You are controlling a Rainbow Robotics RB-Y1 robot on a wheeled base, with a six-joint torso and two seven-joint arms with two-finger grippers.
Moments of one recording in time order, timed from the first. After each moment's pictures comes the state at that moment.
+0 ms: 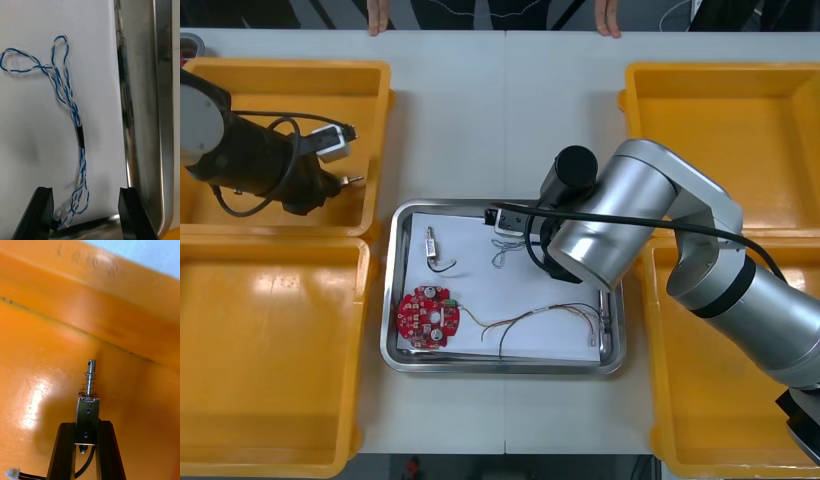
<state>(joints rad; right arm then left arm) -0.68 -0.45 0.68 -1.85 -0.33 1.59 1.97 -0.77 0.95 -0.56 -1.21 1.39 0.99 -2.63</state>
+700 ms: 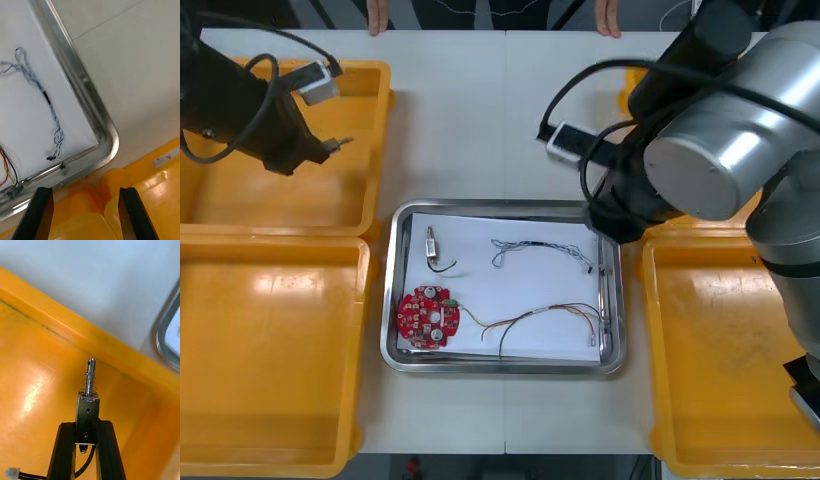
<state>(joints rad) -0.68 -0.45 0.32 -2.10 -0.49 1.91 1.80 -0.81 0.95 -0.32 -1.39 1.26 1.34 -2.23</state>
